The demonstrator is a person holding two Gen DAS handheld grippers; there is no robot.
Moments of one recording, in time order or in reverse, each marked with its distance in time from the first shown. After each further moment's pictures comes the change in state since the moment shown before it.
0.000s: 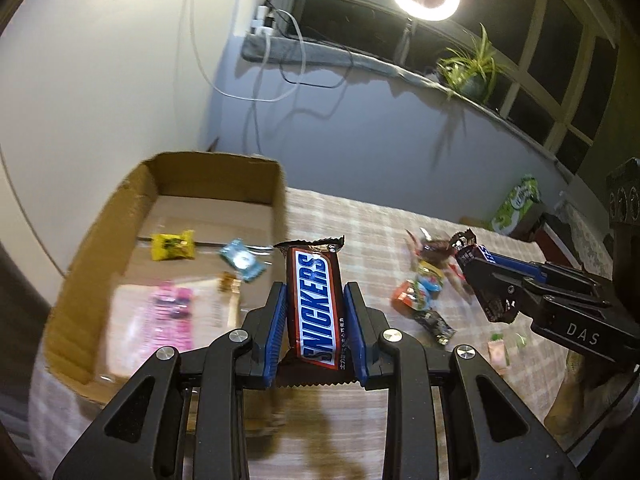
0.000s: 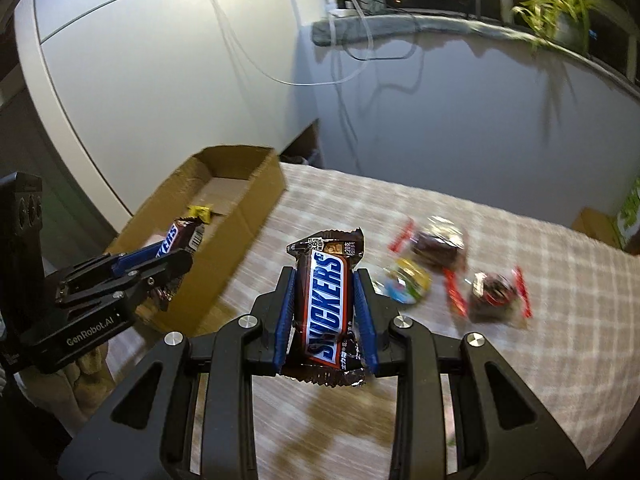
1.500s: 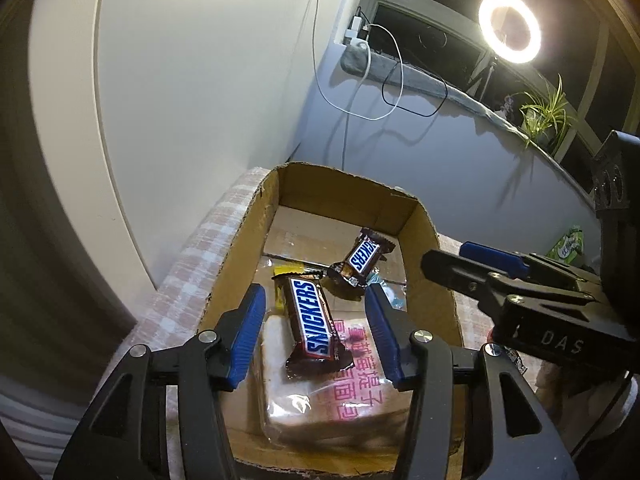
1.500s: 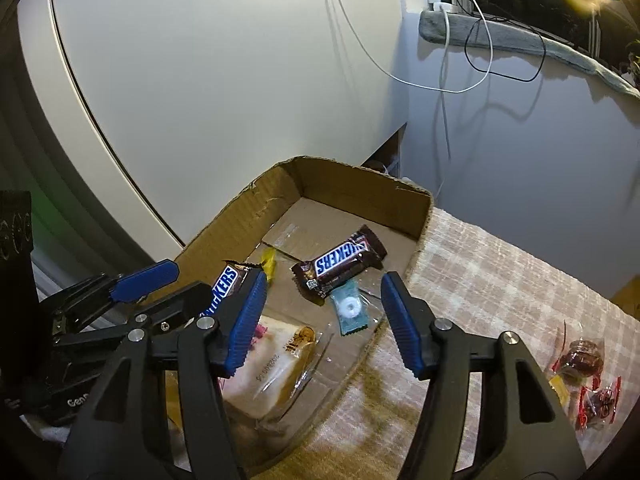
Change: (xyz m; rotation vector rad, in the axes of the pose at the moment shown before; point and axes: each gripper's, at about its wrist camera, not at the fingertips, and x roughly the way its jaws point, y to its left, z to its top) left arm -0.007 0.099 0.014 -0.159 -0.030 0.132; right arm 0.107 0.113 0.064 -0.146 0.050 0.130
